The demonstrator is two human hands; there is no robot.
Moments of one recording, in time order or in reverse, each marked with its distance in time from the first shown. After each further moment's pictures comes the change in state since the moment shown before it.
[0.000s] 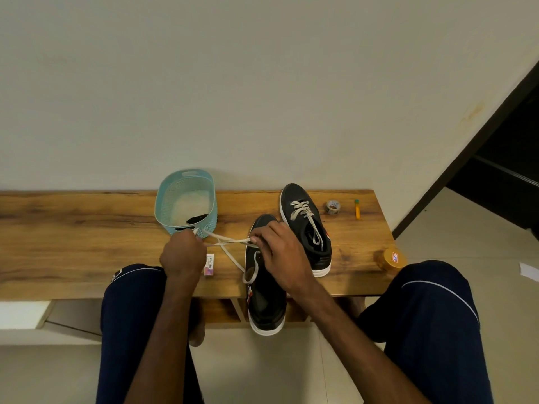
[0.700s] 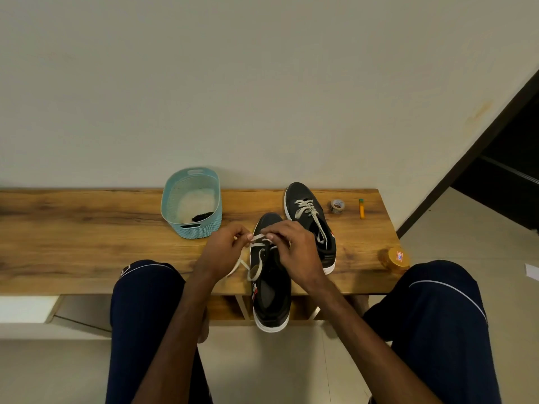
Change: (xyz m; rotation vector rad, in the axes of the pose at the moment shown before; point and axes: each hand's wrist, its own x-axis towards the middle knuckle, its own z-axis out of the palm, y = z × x) left_hand -0.019 0.019 0.011 -0.481 -0.261 0.555; right_hand -0.003 0.012 -0.010 0.228 -0.004 0.148
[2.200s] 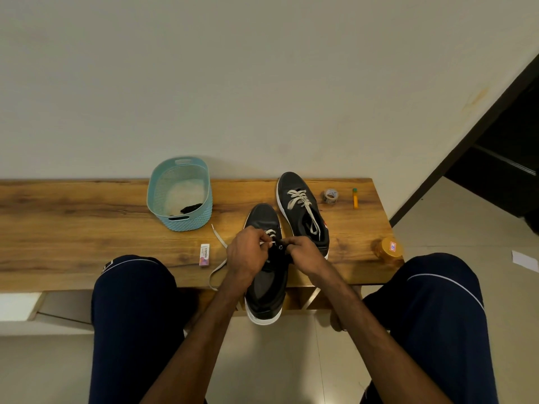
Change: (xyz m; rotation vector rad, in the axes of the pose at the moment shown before) left_hand 0.013 0.008 0.082 0.308 0.038 -0.137; right_hand -0.016 0.054 -0.001 0.310 -0.330 0.876
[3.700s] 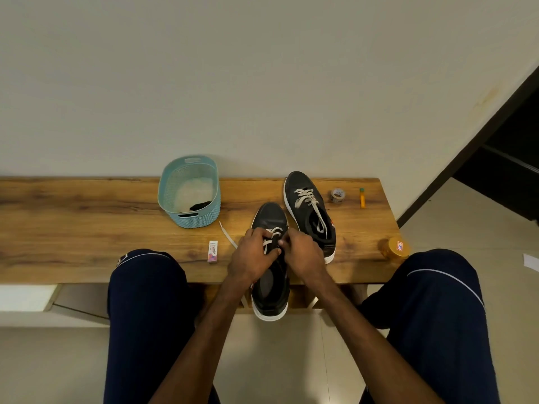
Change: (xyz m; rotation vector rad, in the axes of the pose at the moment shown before) left_hand -0.014 -0.016 -0.003 -0.161 -0.121 0.018; right_hand -0.003 -0.008 0.020 -0.686 0.283 -0.210
